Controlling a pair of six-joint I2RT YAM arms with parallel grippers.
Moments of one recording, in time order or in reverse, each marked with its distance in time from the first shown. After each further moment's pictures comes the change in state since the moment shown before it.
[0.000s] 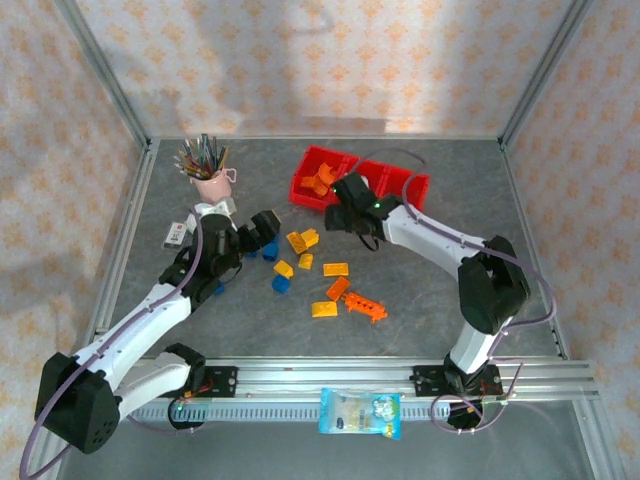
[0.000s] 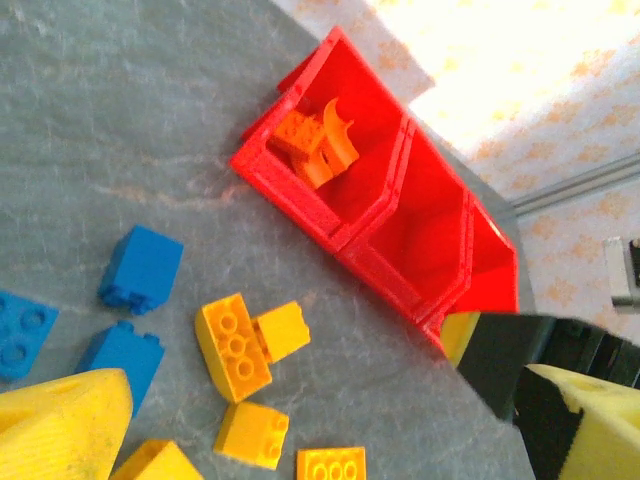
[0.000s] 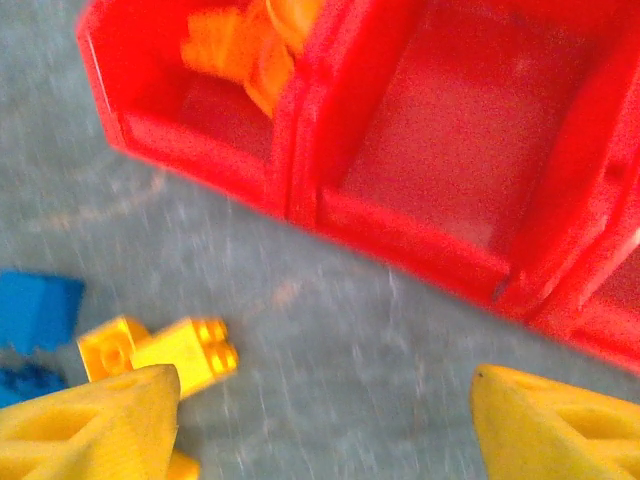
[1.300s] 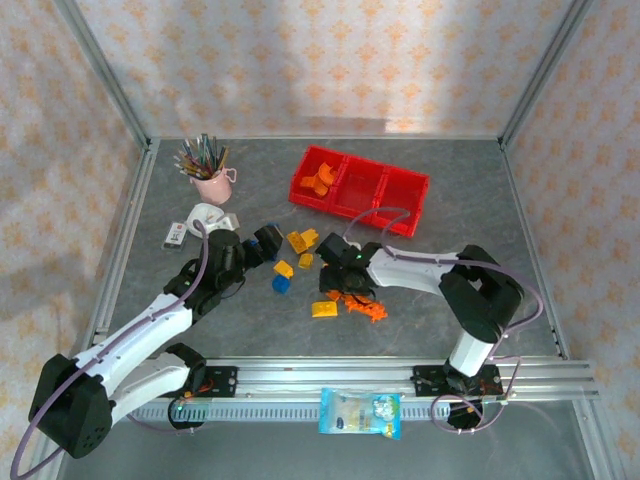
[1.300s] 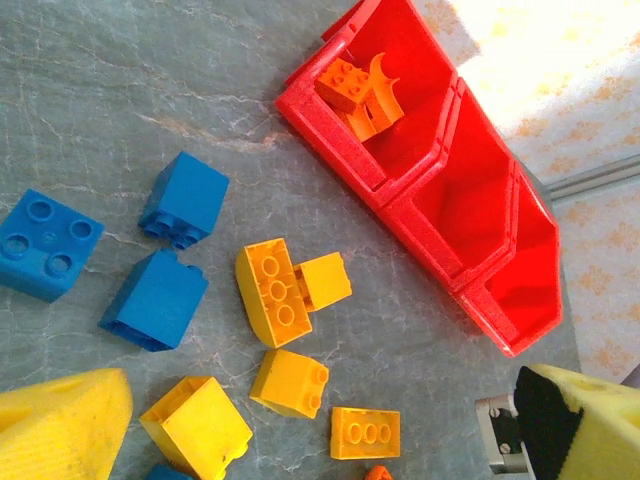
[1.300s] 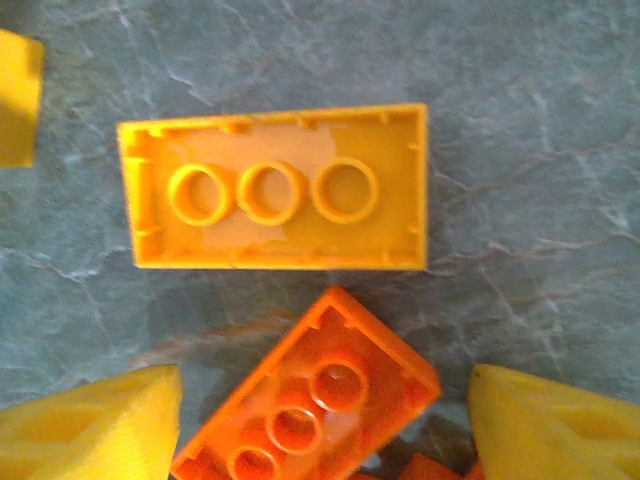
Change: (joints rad) left arm -0.065 -0.043 -0.093 0.000 -0.081 -0.061; right arm 0.209 0.011 -0.285 0.033 -0.109 0.323
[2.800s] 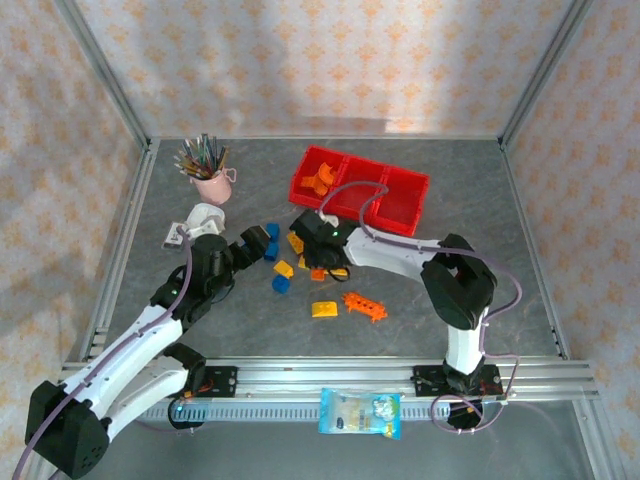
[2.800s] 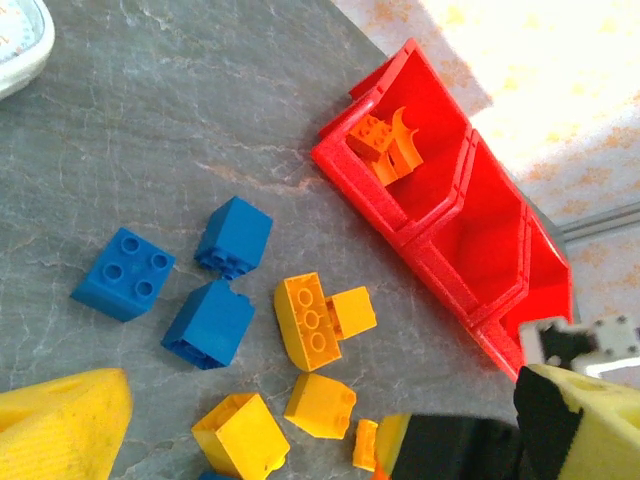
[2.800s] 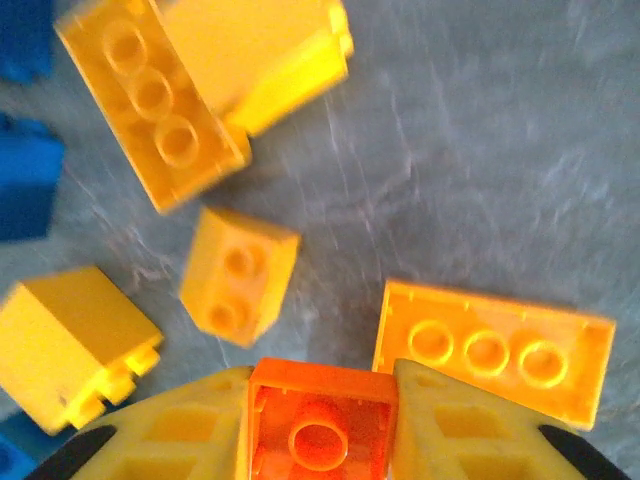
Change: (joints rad) left arm 0.050 -0.116 -0.003 -0.090 -0.055 0.026; right arm -0.008 0.149 0.353 -0.101 0.106 -0.041
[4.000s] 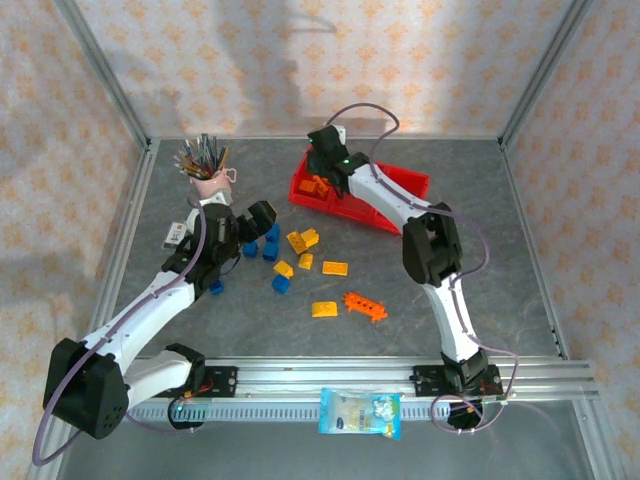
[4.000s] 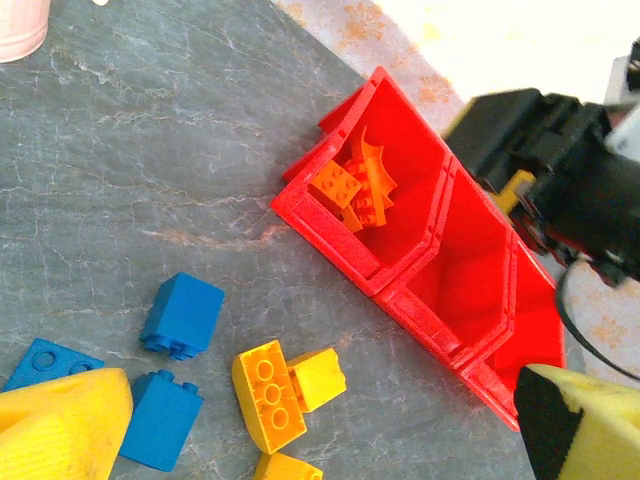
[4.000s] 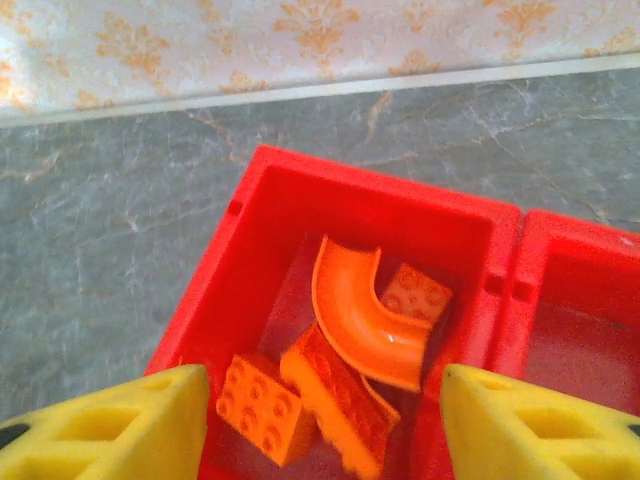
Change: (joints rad) left arm 0.076 0.247 0.168 0.088 0.093 0.071; right arm -0.284 0.346 0.620 0.126 0.098 -0.352
